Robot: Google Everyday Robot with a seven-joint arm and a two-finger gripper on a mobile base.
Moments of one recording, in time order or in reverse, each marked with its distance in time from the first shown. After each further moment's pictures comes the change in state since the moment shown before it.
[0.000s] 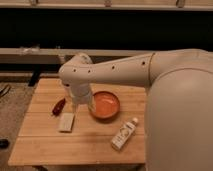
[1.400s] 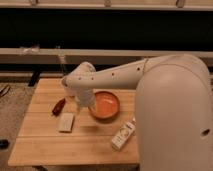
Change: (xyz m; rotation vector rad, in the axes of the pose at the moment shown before) arm -0.034 -0.014 0.068 -0.017 -0.040 -0.060
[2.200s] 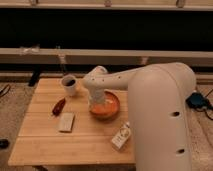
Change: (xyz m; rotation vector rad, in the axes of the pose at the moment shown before) arm -0.051 -0.053 0.065 0.009 0.001 -0.004
